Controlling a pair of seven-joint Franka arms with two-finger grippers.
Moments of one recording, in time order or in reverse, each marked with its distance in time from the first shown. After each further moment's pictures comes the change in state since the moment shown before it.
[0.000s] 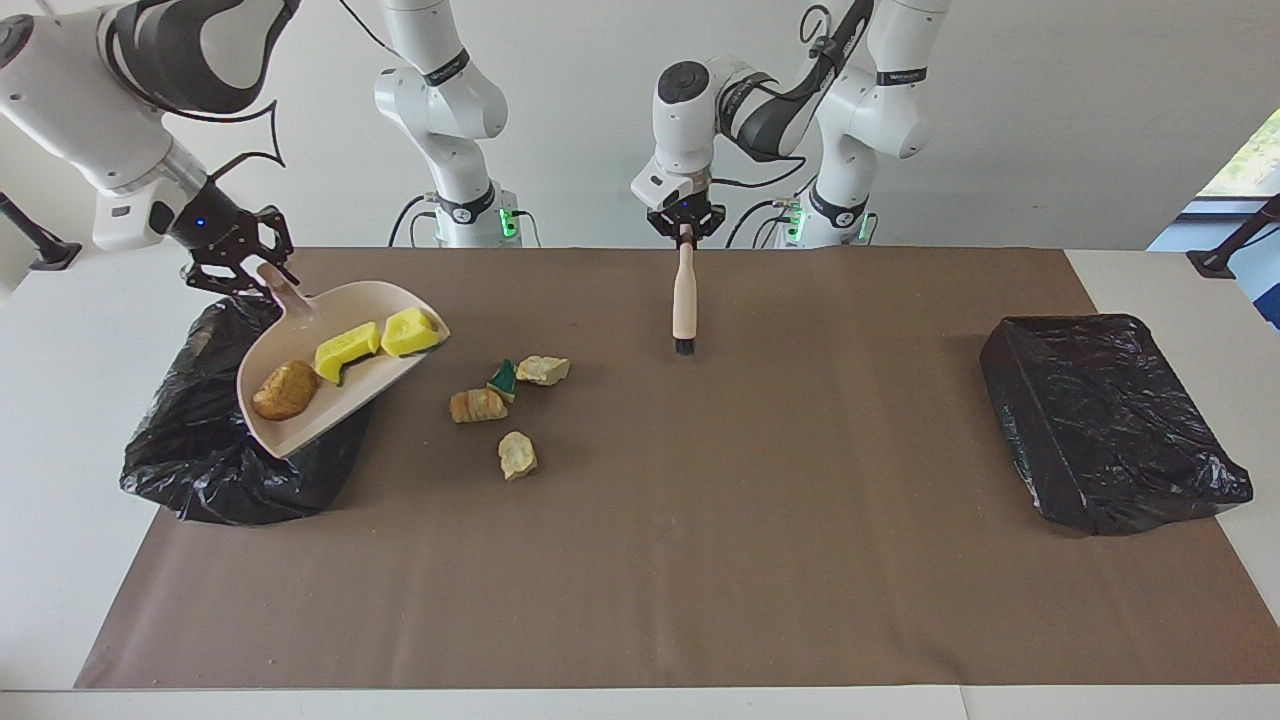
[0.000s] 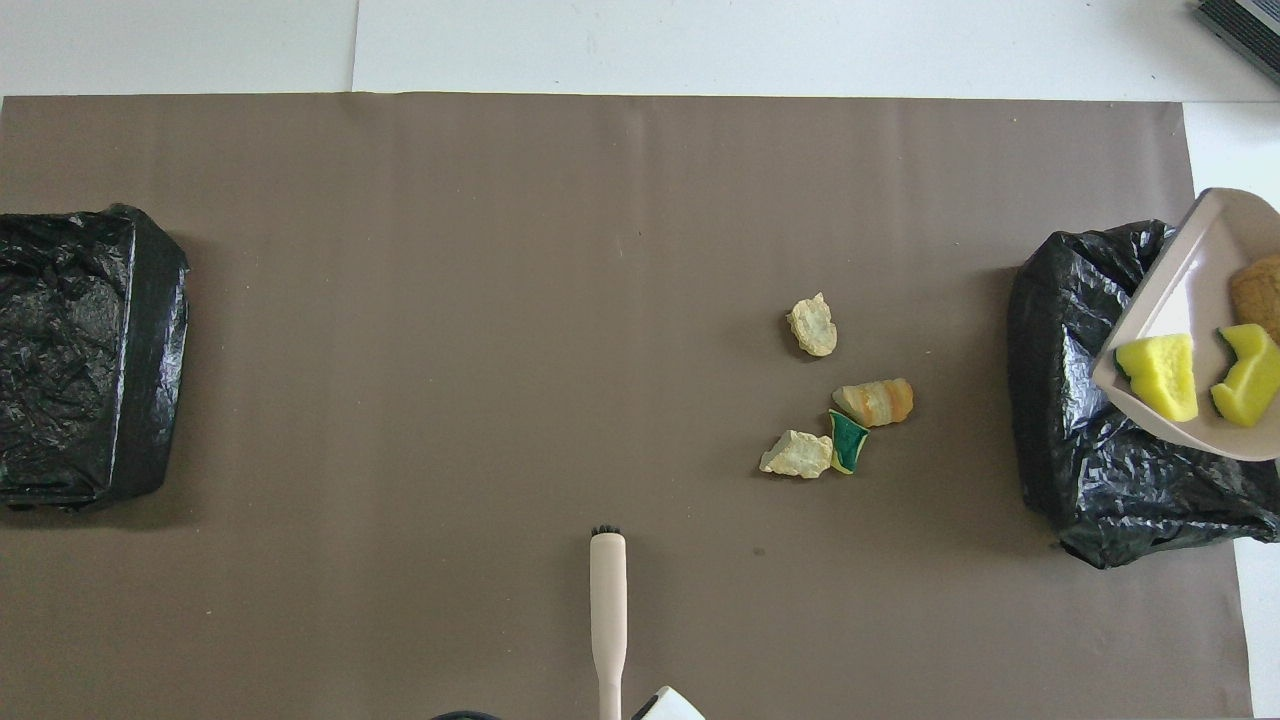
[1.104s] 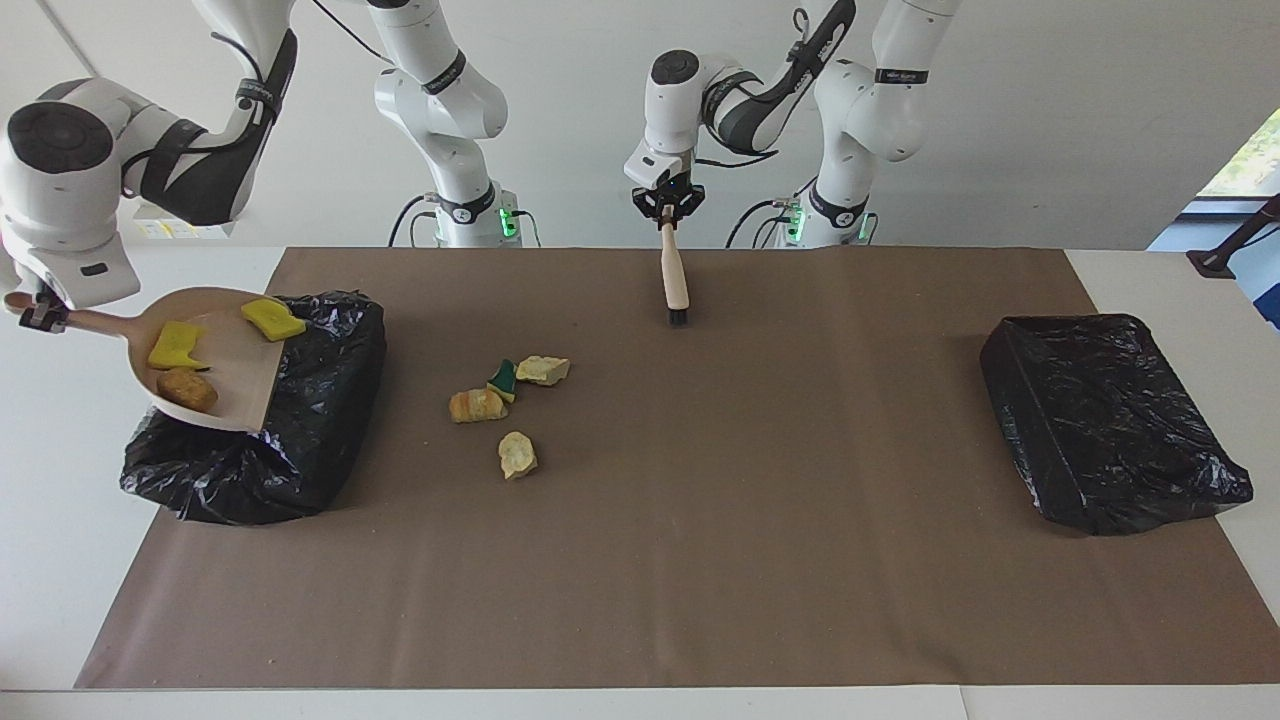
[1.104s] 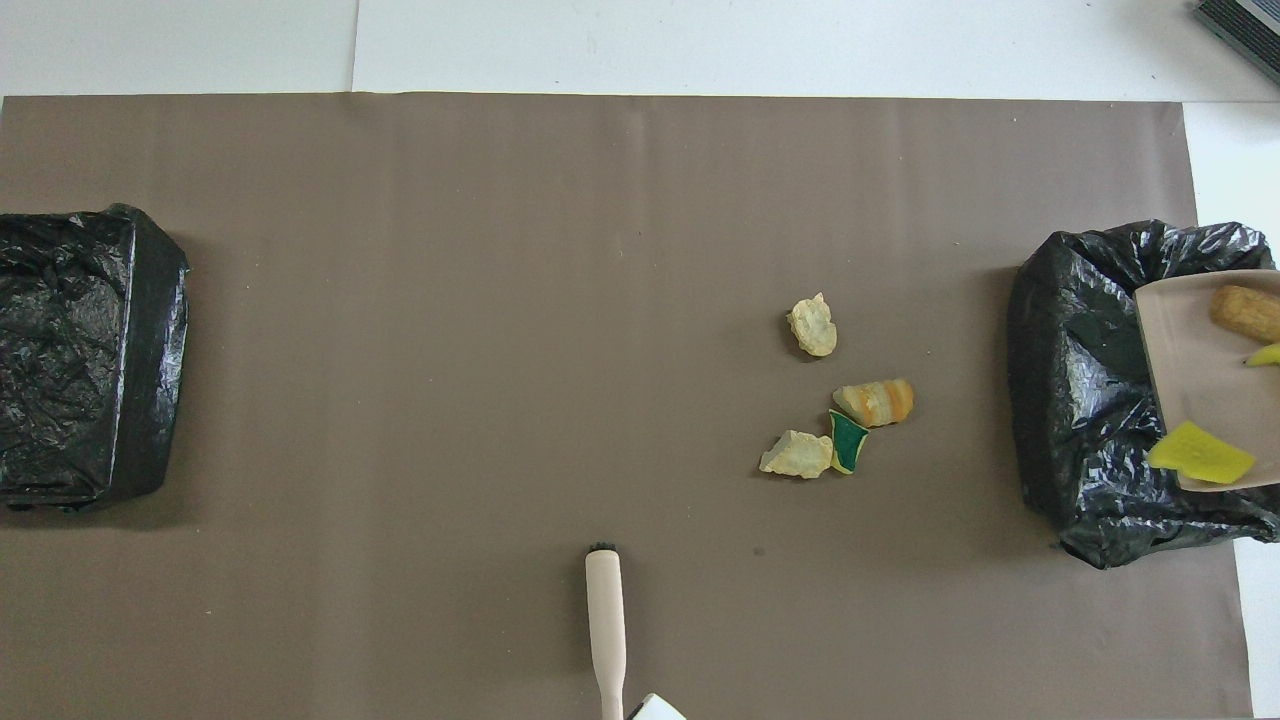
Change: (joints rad) left arm -0.027 0.008 0.008 -0.076 -0.074 0.107 -0.002; right arm 0.154 0.151 0.020 -0.005 -0.733 0.419 -0.307
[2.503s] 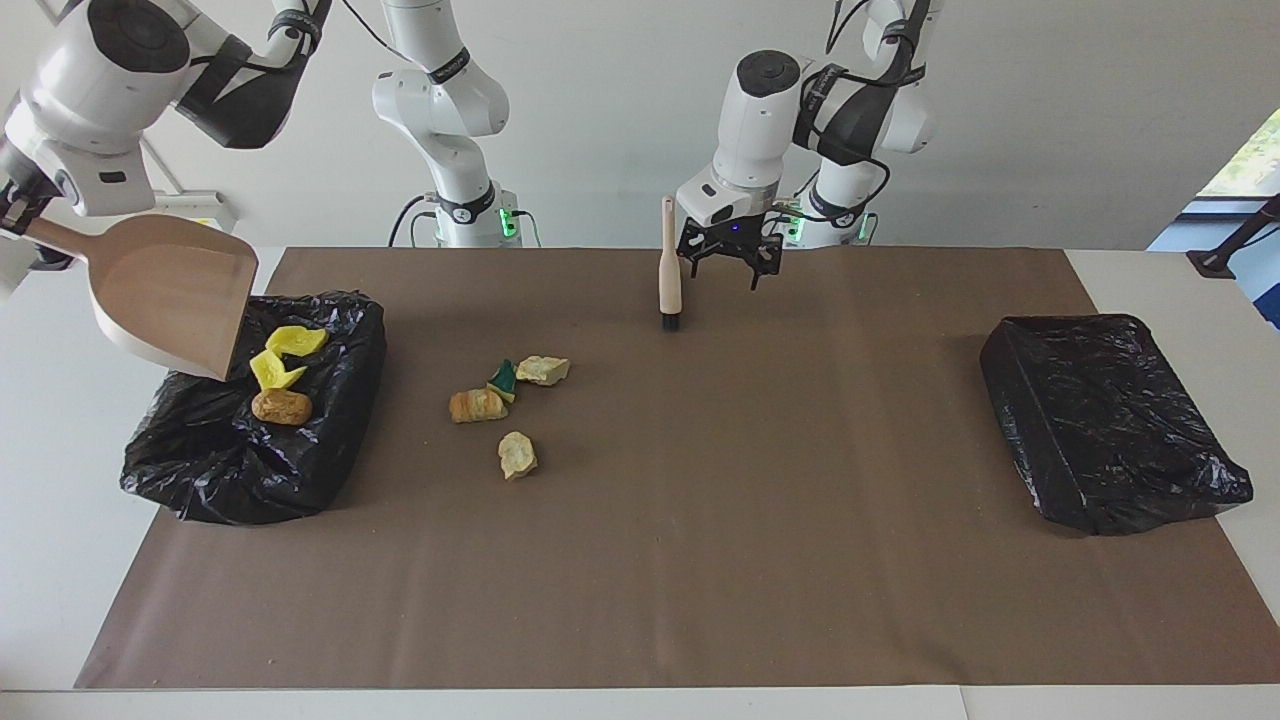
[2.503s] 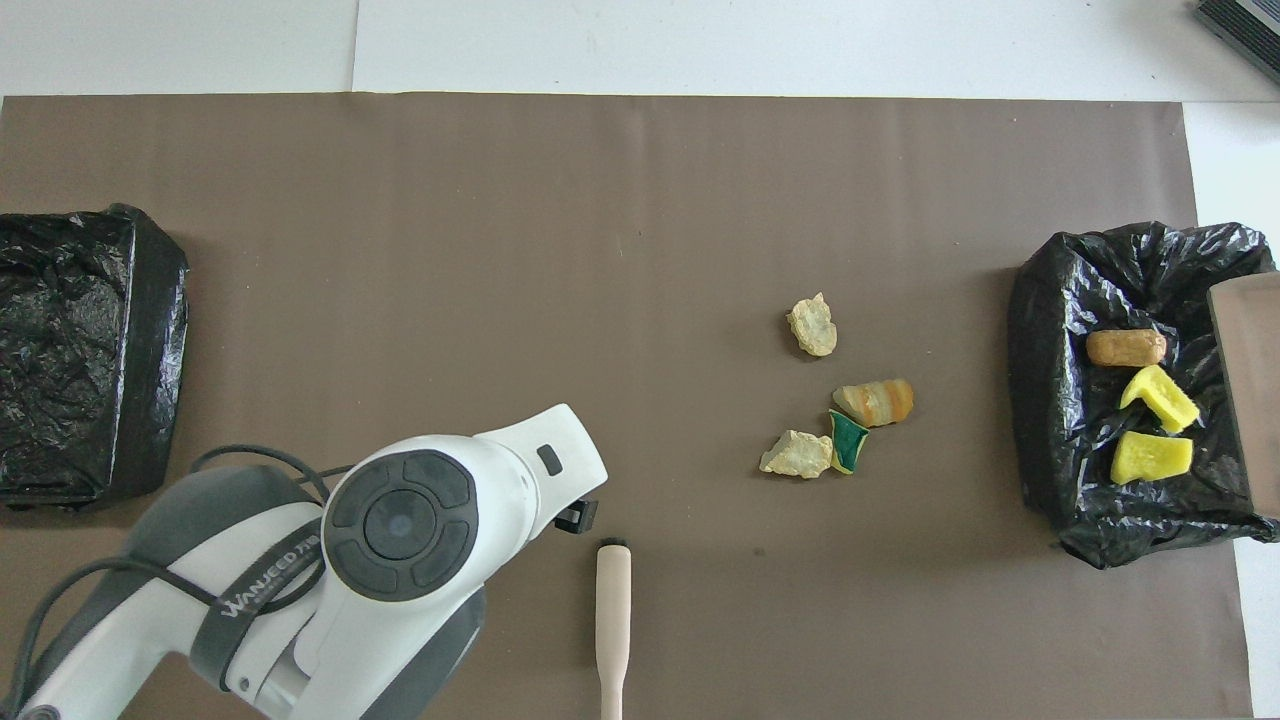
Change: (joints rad) left arm 0.520 0.125 0.036 0.503 0.174 -0.290 0.762; right arm 0.100 -0.213 0.006 -0.011 -0.101 -0.203 0.141
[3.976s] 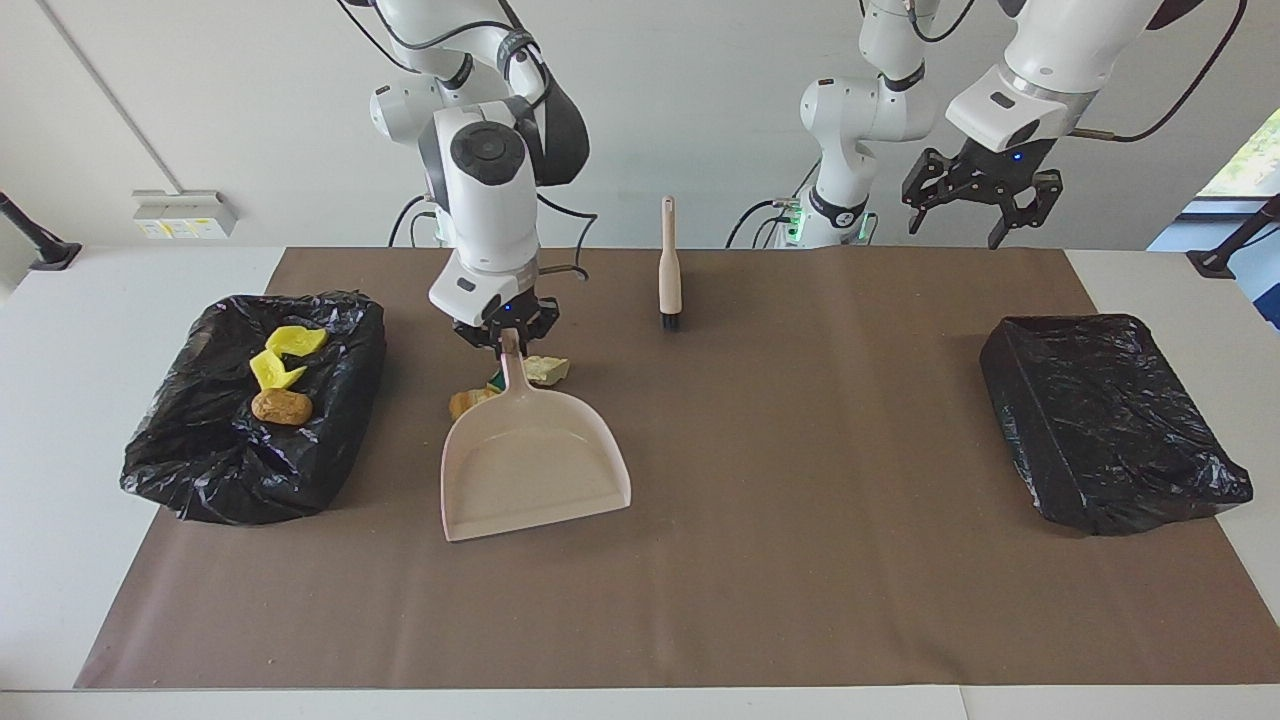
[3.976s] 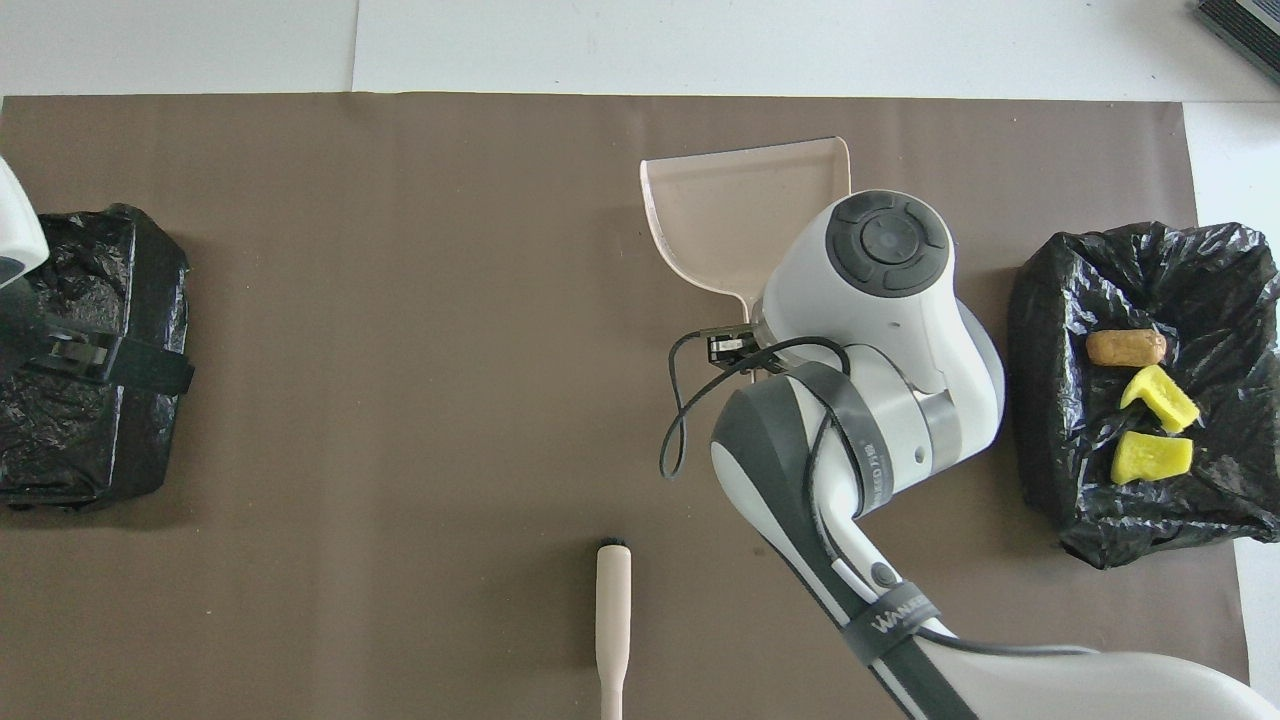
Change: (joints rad) left arm 0.498 0.069 0.012 0.545 -0.040 -0.529 0.445; right arm 0.622 0.365 0.072 0.046 0.912 0.173 2.060
